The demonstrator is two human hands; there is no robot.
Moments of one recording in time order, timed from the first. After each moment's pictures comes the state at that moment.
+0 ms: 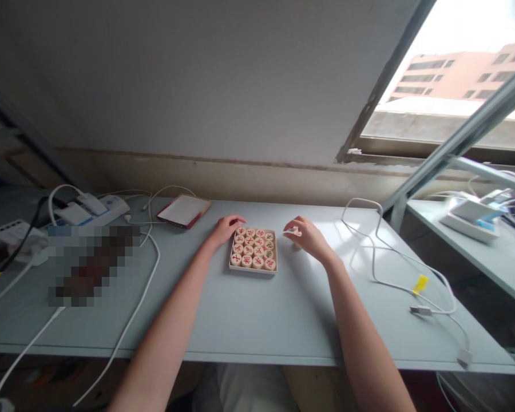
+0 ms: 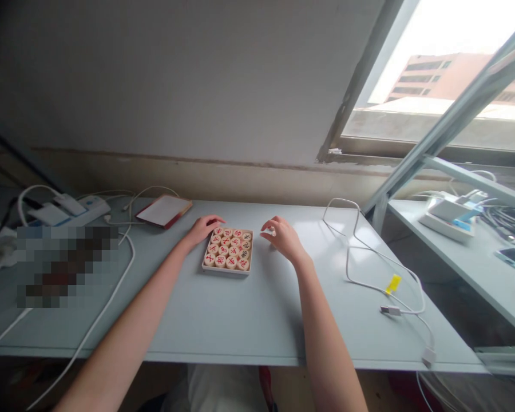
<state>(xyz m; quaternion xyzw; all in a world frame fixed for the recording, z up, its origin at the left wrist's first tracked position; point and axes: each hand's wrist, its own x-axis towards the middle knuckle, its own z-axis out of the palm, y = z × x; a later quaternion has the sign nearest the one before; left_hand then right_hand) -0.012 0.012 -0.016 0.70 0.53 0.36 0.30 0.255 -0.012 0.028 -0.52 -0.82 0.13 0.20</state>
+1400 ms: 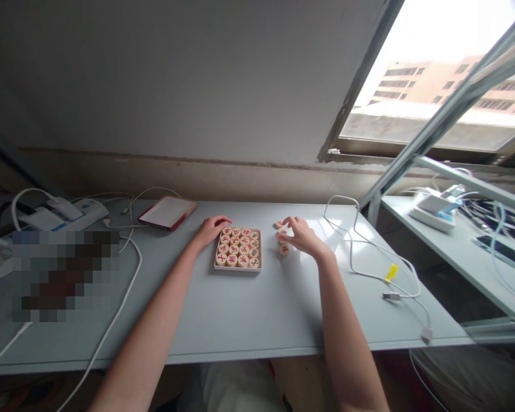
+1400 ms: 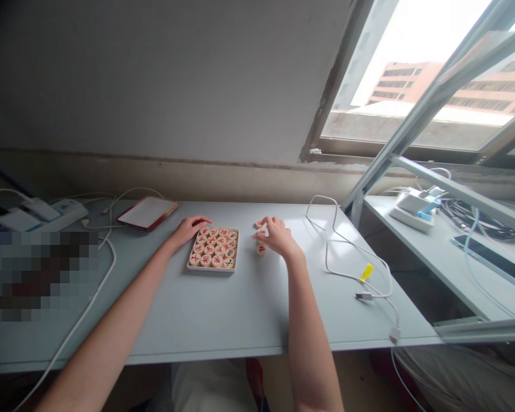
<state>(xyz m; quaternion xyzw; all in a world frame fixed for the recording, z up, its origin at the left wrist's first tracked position) -0.010 0.010 -0.011 0.71 0.53 0.35 0.30 0.276 -0.019 0.032 -0.60 -0.78 0.13 0.11</state>
